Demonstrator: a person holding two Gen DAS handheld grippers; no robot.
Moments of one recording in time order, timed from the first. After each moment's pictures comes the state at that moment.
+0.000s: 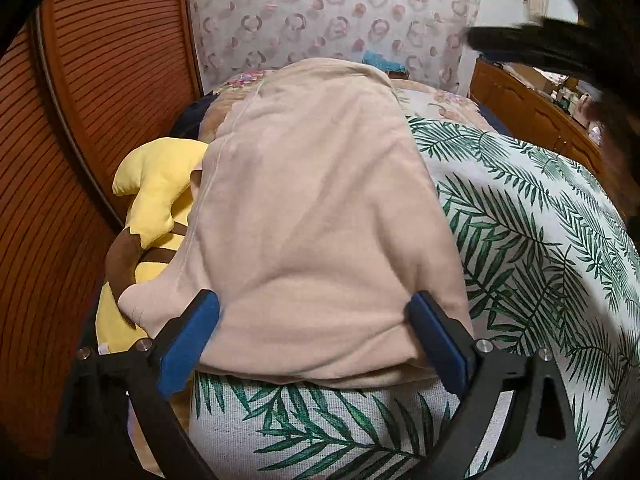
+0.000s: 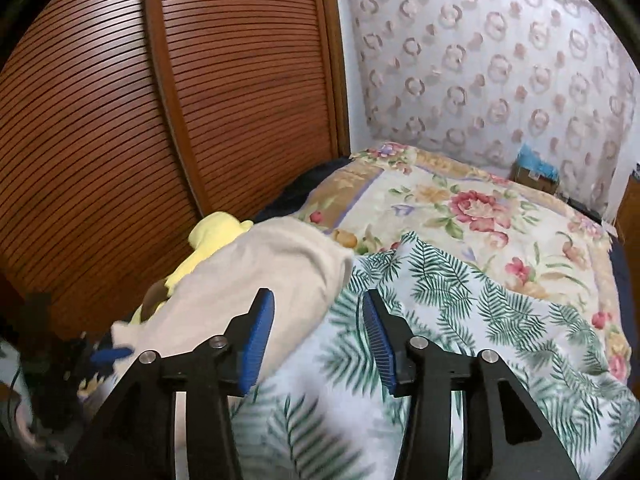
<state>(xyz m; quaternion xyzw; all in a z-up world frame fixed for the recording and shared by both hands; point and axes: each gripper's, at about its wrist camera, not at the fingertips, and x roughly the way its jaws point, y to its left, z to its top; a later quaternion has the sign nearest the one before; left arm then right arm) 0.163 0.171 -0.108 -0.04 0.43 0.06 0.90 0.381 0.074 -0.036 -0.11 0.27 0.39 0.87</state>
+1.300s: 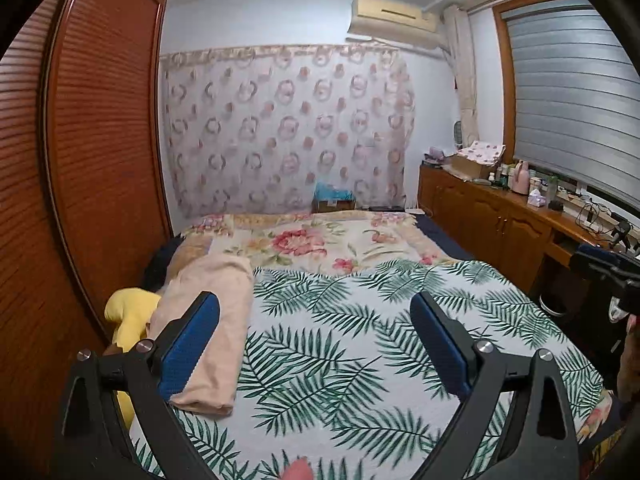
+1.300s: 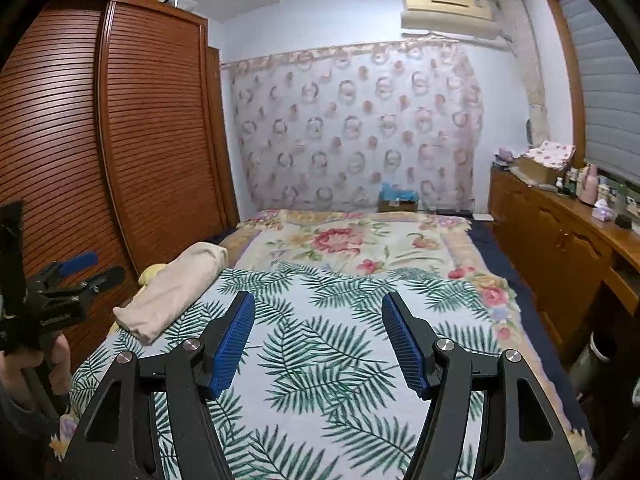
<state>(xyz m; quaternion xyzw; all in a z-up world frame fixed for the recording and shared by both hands) 0.066 0.004 0.053 -0.01 0.19 0.01 0.98 0.033 -0.218 0.039 0.00 0.16 0.20 0.97</state>
